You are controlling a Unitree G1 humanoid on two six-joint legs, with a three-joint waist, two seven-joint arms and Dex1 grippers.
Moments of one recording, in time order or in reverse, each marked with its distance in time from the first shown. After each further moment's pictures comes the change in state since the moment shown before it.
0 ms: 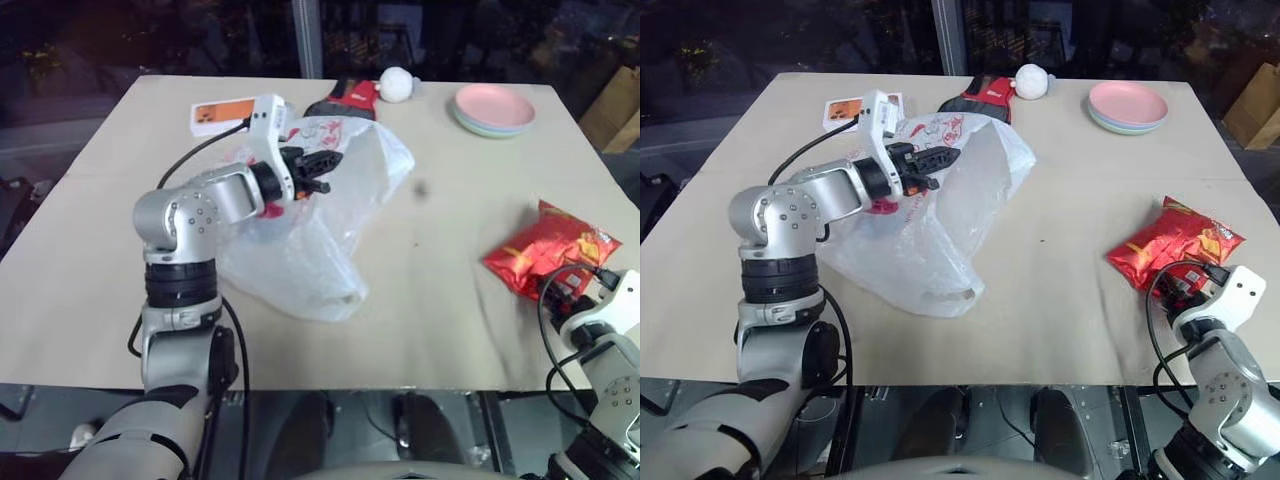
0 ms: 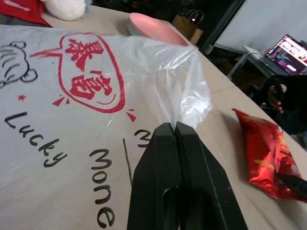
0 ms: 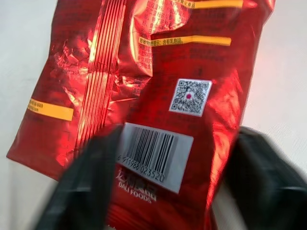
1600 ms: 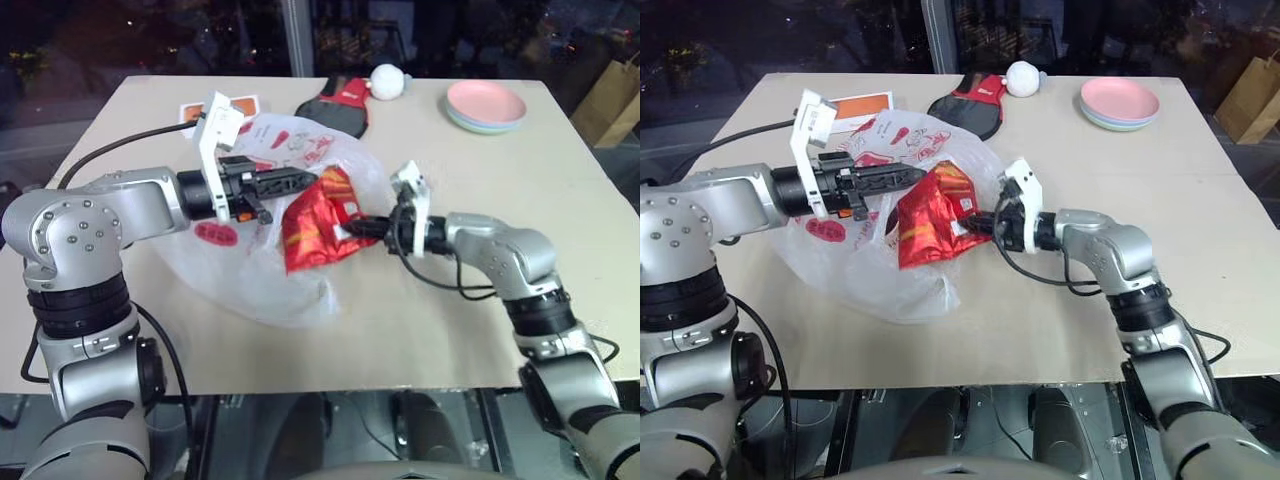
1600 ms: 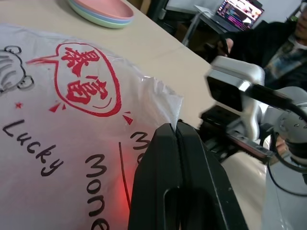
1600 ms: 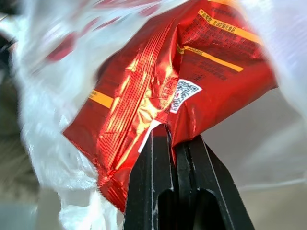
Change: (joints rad) left arm 0.087 0.292 0.094 -0.197 -0.304 0.230 -0.168; right arm -0.657 -0.234 0.907 0.591 0.267 -0.177 0.486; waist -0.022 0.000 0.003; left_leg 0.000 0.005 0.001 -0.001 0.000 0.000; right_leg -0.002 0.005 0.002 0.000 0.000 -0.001
